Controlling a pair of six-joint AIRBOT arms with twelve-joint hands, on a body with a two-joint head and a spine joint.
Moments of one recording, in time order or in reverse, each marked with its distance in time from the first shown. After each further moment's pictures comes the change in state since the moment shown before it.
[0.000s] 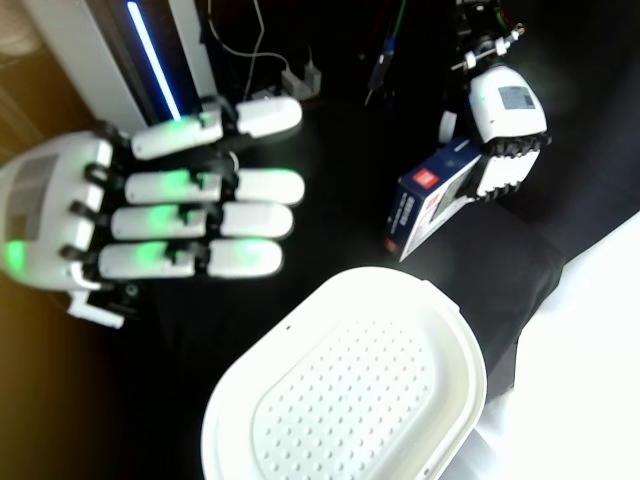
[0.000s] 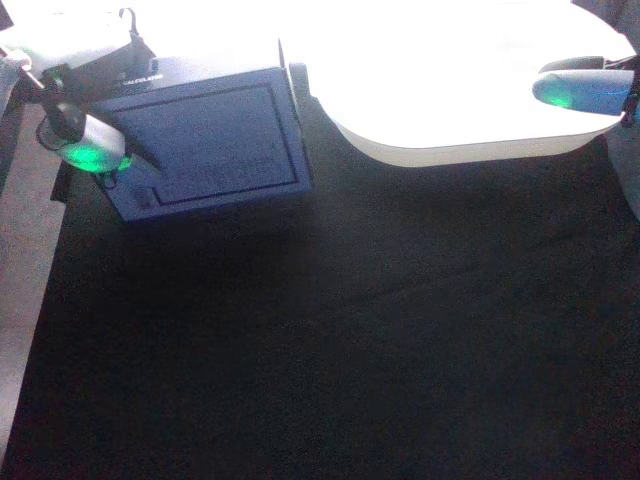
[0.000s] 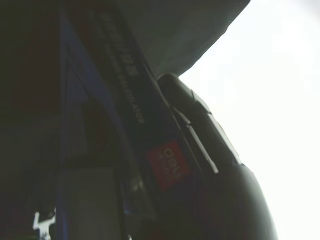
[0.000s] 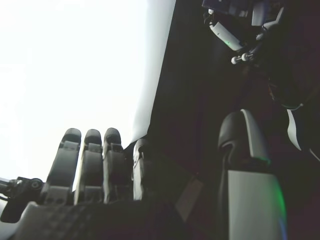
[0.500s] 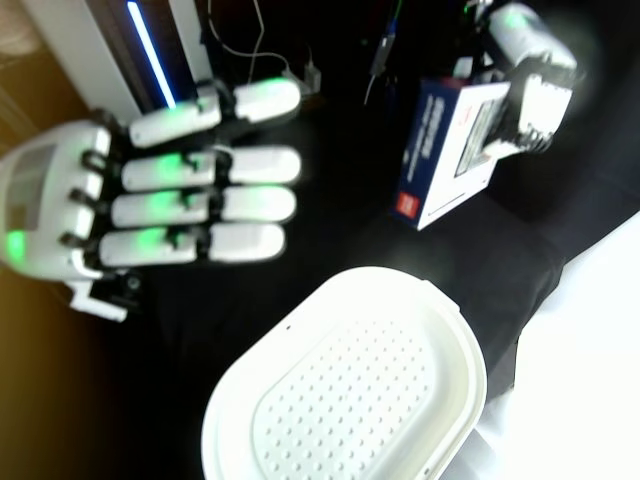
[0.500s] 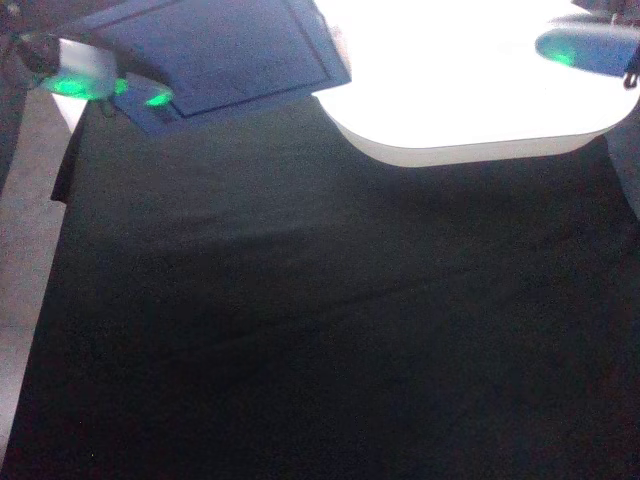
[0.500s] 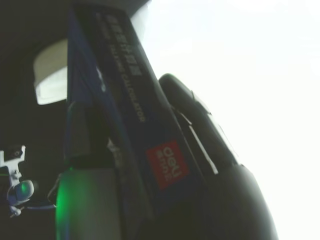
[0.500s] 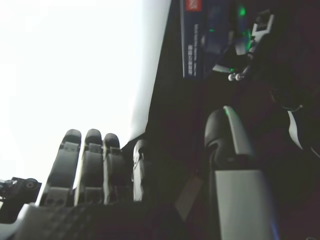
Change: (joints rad) left arm -0.067 0.086 -0.100 0.025 -0.236 -0.017; right arm 0.065 0.000 -0.001 0.003 0.010 0.019
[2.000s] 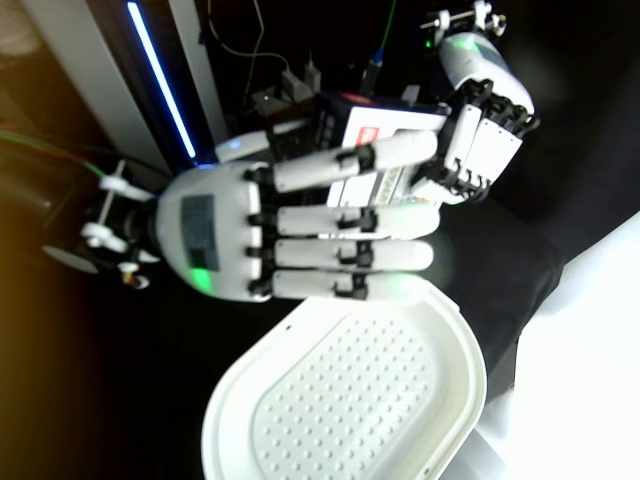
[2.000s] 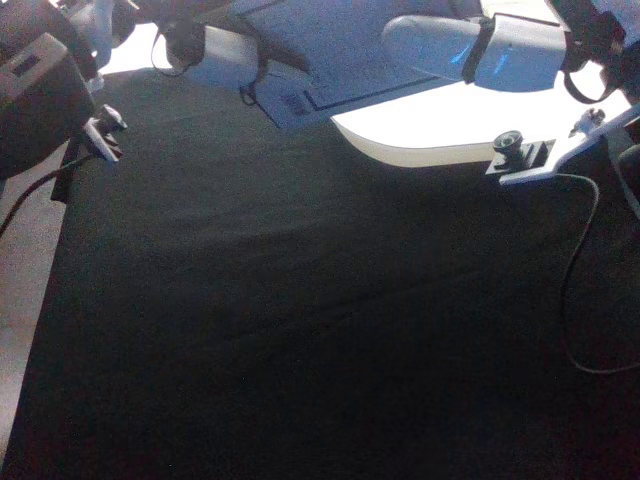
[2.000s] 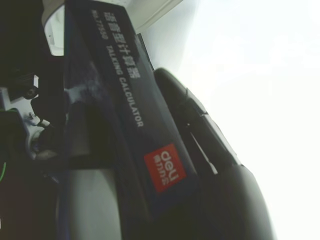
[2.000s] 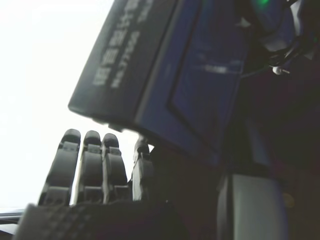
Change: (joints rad) left arm -0.056 -0.224 0.091 0.023 -0.043 -0.087; right arm 0.016 -0.353 0.185 0.248 -0.007 0.097
